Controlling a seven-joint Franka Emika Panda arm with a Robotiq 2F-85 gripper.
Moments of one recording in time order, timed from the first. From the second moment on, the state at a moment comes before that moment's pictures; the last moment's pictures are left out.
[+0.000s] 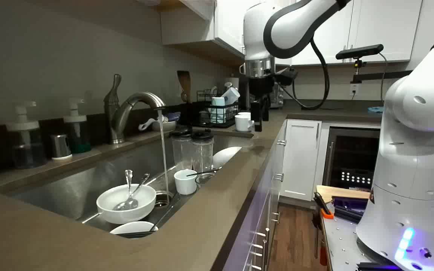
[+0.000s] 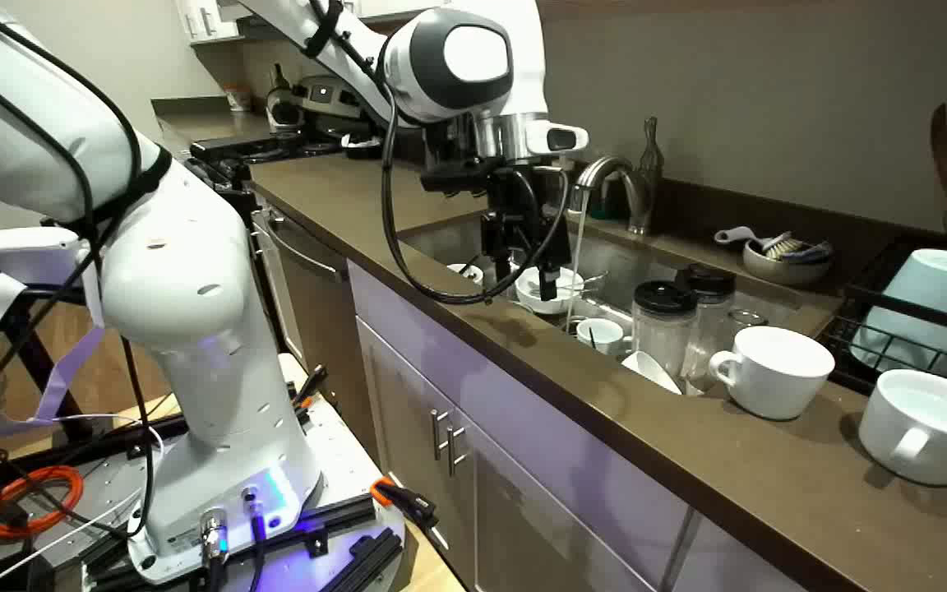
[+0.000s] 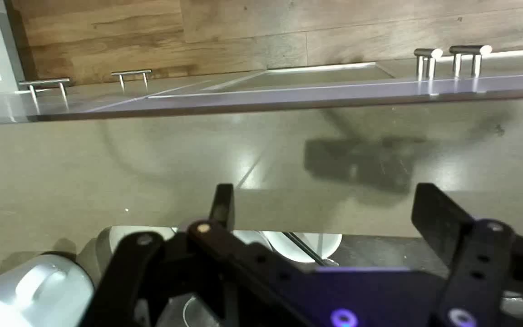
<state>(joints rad) -0.21 -0.54 -0.05 -2.71 -0.34 2.17 0.04</state>
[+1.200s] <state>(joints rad) -0.21 -0.54 -0.06 -2.71 -0.34 2.26 0.04</state>
